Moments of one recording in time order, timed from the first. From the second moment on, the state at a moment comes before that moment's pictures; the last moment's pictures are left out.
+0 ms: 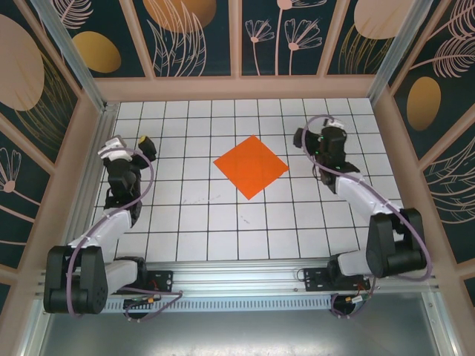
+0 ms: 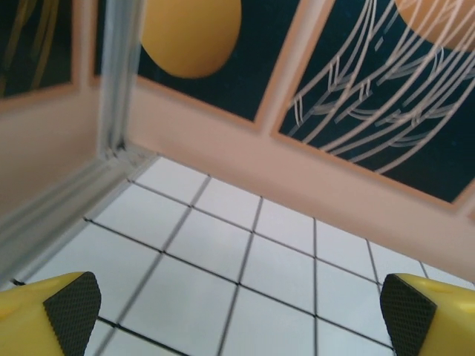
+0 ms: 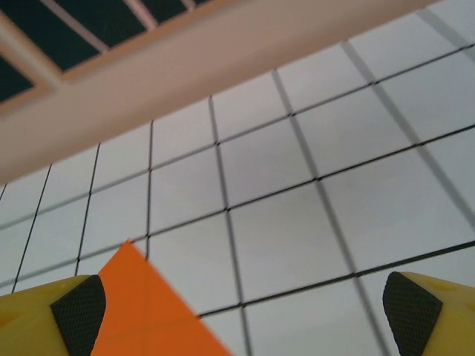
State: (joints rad) left arm -0.03 1.16 0.45 0.58 -0.19 -0.40; right arm 0.25 1.40 0.85 0.07 0.12 0.47
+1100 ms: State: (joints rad) left arm -0.03 1.26 0.54 0.32 0.05 -0.54; right arm 0.74 2.35 1.83 -0.44 -0.09 0.62
